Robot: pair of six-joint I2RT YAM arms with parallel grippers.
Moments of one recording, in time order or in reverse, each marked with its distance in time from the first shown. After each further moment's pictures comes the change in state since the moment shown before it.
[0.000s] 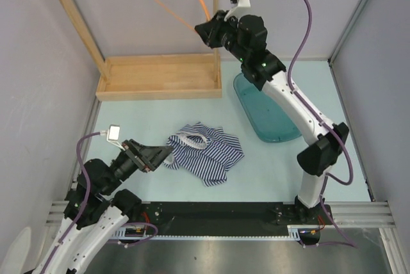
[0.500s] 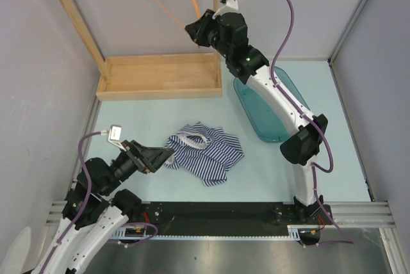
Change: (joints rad) left arm 0.000 0.016 0.022 -0.056 0.012 0.060; right arm 0.020 0.245 0.318 -0.145 0.108 0.180
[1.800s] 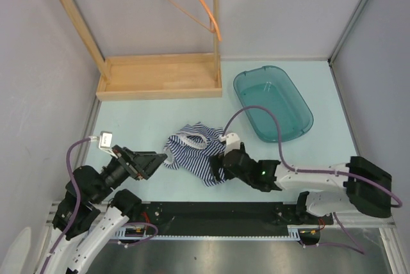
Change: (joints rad) left arm 0.000 -0.071 0.085 -0.144 -0.030 0.050; right arm 0.529 -0.818 -1.690 0.149 0.311 0.001
